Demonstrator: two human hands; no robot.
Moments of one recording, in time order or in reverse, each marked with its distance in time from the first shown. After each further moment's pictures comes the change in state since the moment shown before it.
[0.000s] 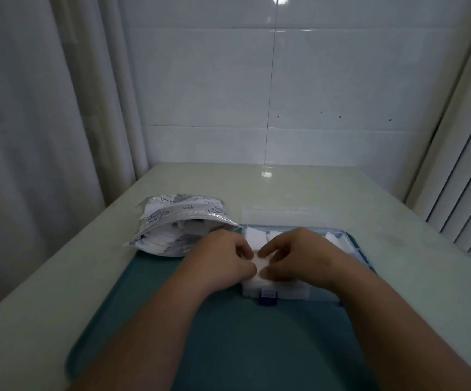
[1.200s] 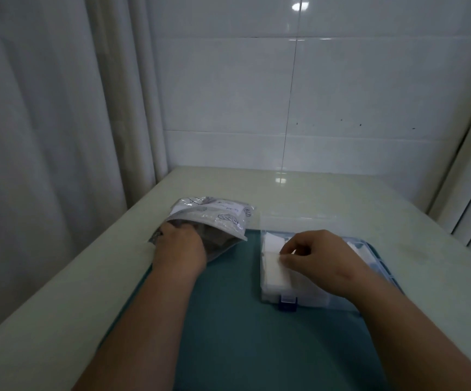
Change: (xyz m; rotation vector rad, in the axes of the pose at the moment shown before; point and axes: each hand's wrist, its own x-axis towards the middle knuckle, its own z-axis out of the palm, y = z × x) left_hand 0.012 -0.063 -0.025 0.394 0.205 -0.464; right_hand 0.004 0.002 0.005 -0.045 0.172 -0.082
